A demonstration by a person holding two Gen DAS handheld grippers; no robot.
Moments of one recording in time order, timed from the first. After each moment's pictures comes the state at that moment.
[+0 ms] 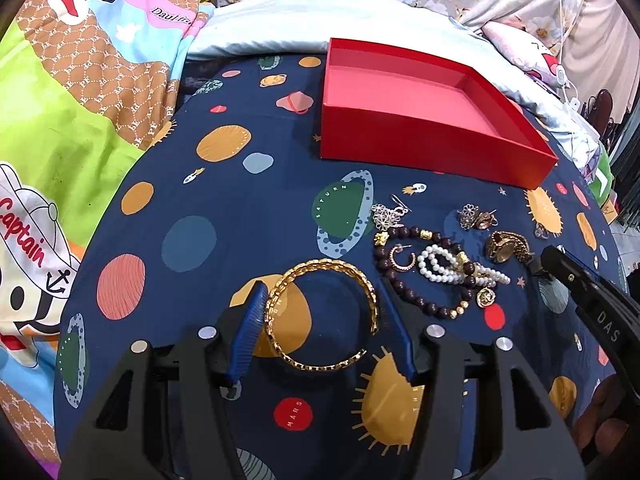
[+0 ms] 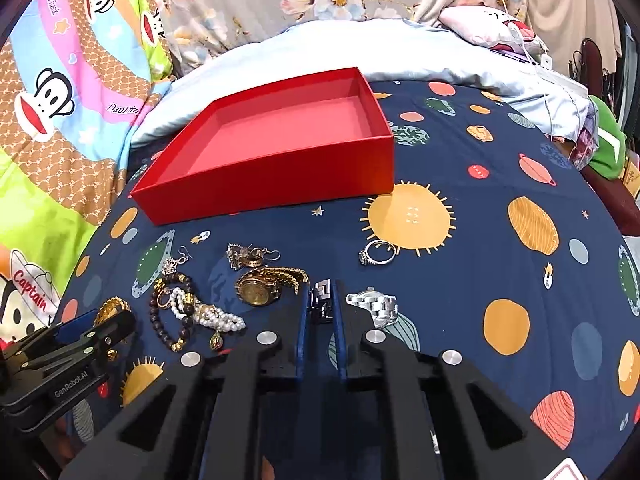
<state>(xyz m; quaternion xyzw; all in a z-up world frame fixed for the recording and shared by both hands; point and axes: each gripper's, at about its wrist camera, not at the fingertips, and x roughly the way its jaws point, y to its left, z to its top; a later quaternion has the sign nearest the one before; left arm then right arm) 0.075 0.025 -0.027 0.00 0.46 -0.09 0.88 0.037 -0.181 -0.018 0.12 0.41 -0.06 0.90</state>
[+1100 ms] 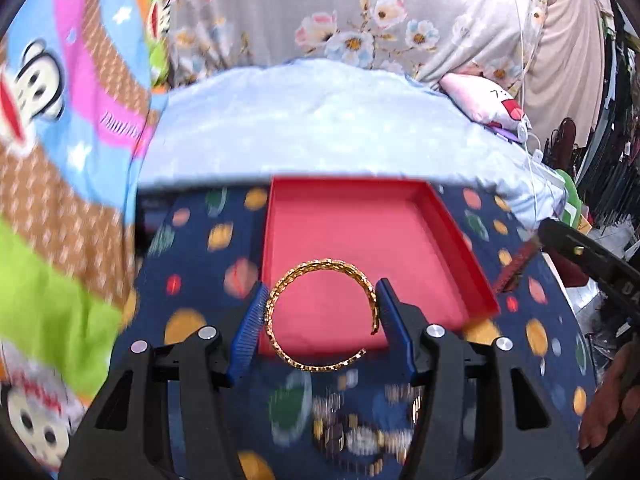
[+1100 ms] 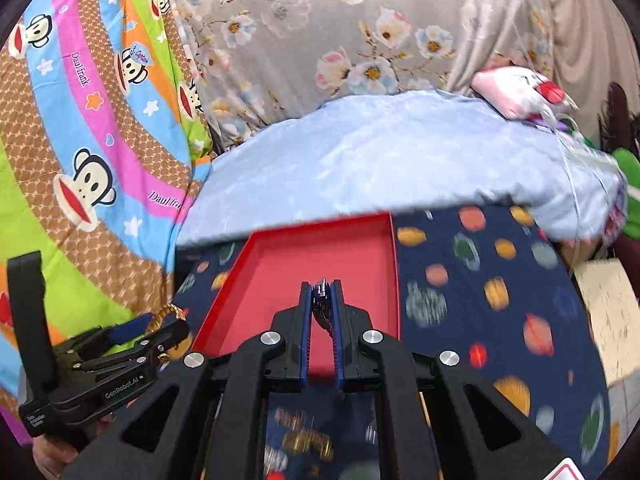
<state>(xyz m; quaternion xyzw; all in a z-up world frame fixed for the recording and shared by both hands) 0.172 -0.024 0.088 0.01 0.36 -0.17 0.92 0.129 -0.231 0.112 0.13 0.30 0.00 0.94</state>
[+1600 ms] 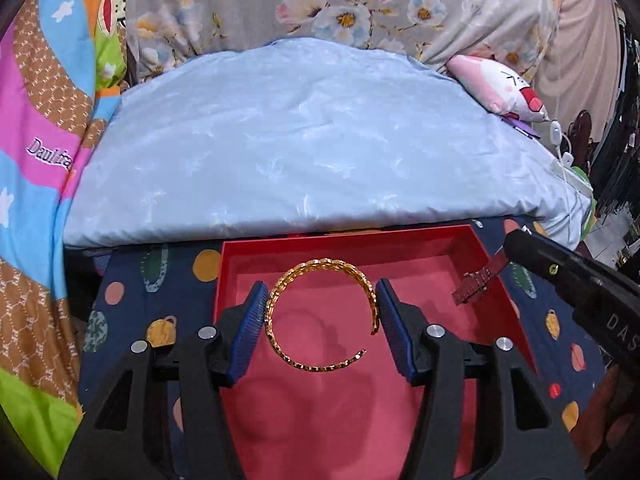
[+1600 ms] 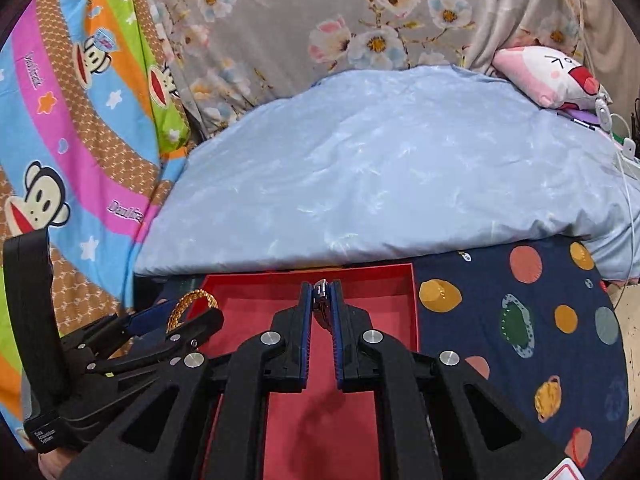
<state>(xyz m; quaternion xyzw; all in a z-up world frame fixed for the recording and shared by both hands) 0.328 -0.085 0.045 0.03 0.40 -0.18 0.90 0.284 -0.251 0.065 0.14 0.36 0.00 0.92</state>
